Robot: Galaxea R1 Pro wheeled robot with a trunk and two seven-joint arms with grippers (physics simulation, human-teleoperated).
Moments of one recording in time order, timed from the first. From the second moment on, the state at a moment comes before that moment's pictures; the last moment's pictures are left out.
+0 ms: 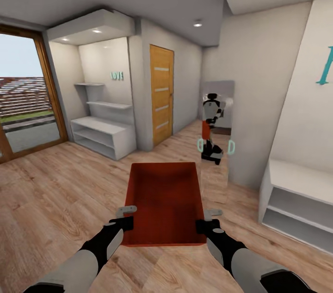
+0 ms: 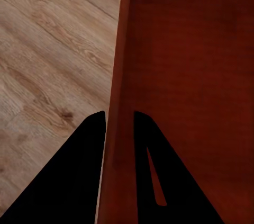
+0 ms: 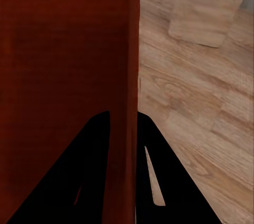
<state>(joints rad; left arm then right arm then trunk) -0.69 -0.08 -0.05 -0.32 0.16 0.14 0.14 -0.74 0.10 0.16 -0.13 -0.09 -0.07 -0.12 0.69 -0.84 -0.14</state>
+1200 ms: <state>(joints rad) -0.69 -0.08 -0.05 -0.32 0.16 0.14 0.14 -0.74 0.11 0.16 -0.13 -0.09 -0.07 -0.13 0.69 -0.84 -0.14</state>
